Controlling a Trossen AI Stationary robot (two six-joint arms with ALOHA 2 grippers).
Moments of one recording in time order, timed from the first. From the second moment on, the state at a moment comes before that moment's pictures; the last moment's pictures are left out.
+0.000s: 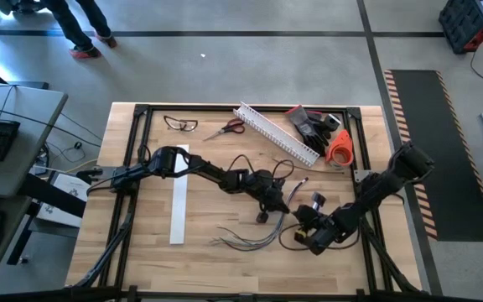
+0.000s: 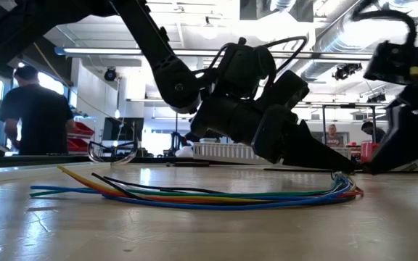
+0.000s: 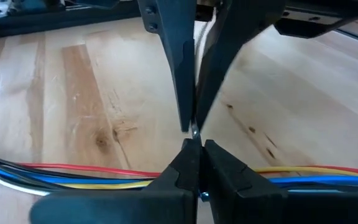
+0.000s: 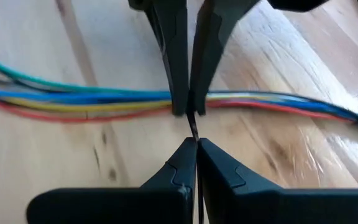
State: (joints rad) left arm -0.01 2.41 1.44 0.54 0.40 0.19; right arm 0.72 1.64 0.67 -0.35 0.68 1.04
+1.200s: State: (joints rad) left arm -0.02 2.41 1.44 0.53 0.42 0.25; right arm 0.76 1.58 0.45 0.05 0.84 1.07
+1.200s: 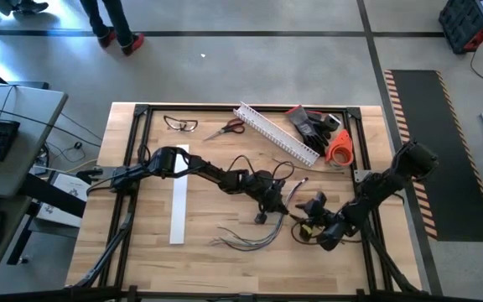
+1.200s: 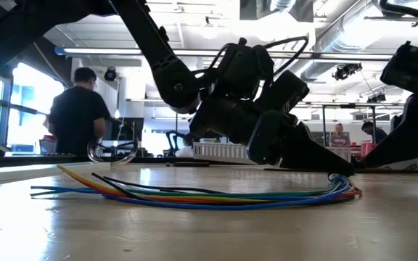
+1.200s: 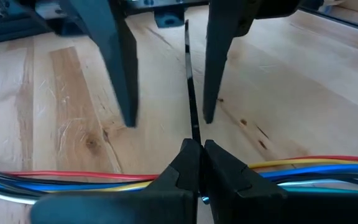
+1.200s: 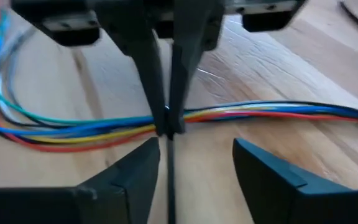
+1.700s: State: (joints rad) left arm -0.02 2.41 1.44 0.53 0.42 0.25; right arm 0.72 1.61 0.40 0.23 0.76 0.84
